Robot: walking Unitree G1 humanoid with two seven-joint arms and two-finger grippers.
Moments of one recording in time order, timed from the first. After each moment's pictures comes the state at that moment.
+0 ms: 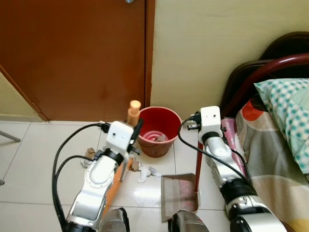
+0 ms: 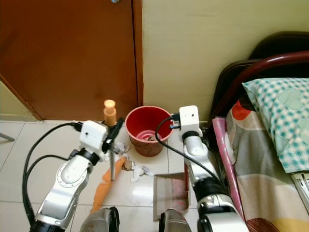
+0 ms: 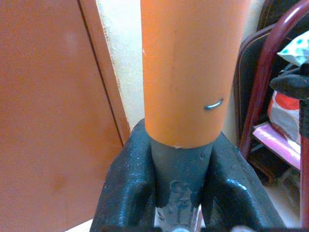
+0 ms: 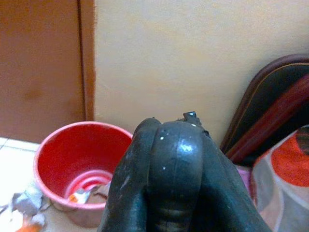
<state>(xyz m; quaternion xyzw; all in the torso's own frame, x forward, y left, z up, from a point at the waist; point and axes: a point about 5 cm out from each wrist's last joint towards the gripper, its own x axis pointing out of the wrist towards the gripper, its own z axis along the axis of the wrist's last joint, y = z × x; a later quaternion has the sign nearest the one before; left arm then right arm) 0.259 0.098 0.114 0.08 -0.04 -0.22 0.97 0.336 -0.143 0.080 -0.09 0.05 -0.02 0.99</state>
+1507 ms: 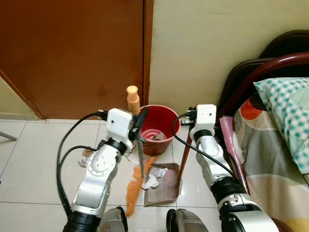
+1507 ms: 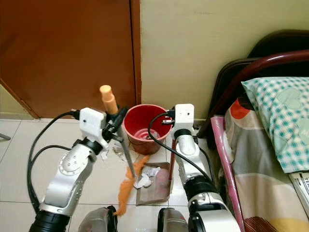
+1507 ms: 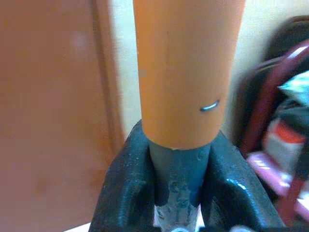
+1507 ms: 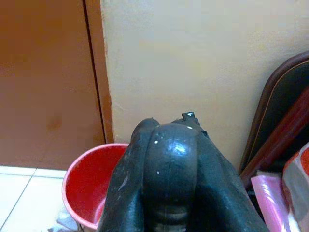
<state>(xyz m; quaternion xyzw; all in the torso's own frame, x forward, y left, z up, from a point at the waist) 0.276 0.118 0.132 0.04 -0.05 -0.17 0.98 0.336 -0.124 0.088 0.00 0.01 0.03 1.00</state>
